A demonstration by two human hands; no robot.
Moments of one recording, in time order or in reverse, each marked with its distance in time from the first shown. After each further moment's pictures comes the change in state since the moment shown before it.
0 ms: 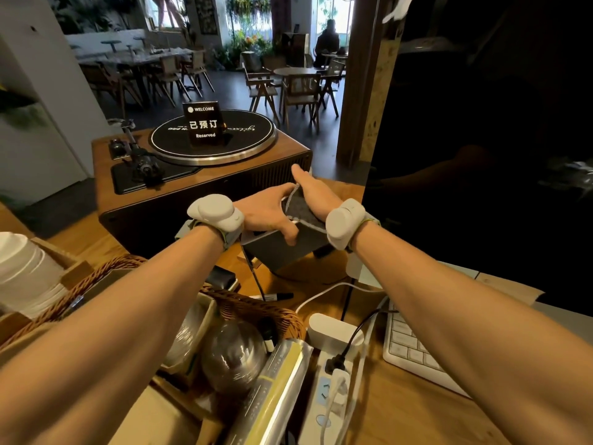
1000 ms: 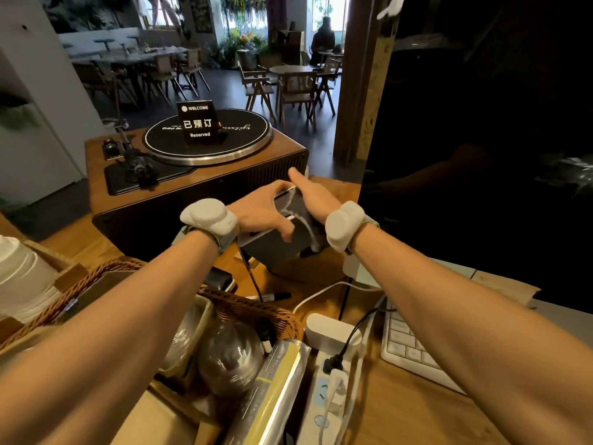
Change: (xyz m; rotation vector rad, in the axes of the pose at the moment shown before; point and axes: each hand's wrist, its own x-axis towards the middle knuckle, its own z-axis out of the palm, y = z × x) left_hand 0.000 -0.005 0.002 0.038 0.106 -0.040; right_hand 0.001 0.010 -0.003 0.004 0.019 -0.007
